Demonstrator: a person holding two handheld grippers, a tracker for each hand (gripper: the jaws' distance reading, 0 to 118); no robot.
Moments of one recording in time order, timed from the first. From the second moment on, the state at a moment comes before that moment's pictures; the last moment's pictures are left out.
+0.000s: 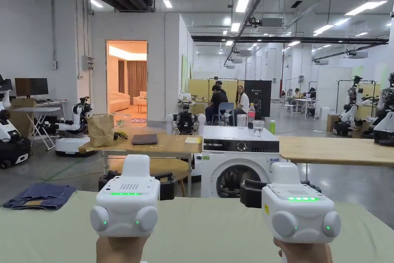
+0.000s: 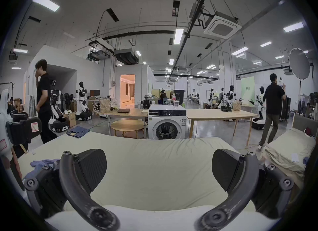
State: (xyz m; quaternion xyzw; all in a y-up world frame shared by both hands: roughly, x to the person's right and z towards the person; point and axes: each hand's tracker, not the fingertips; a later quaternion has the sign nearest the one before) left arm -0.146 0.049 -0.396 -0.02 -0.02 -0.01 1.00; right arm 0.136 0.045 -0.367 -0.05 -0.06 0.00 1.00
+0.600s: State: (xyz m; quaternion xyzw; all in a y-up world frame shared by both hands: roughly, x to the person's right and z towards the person) left arm -0.145 0.047 -0.396 -0.02 -0.01 -0.02 1.00; right arm 0.136 0.042 -0.366 -0.05 -0.06 0.01 1.00
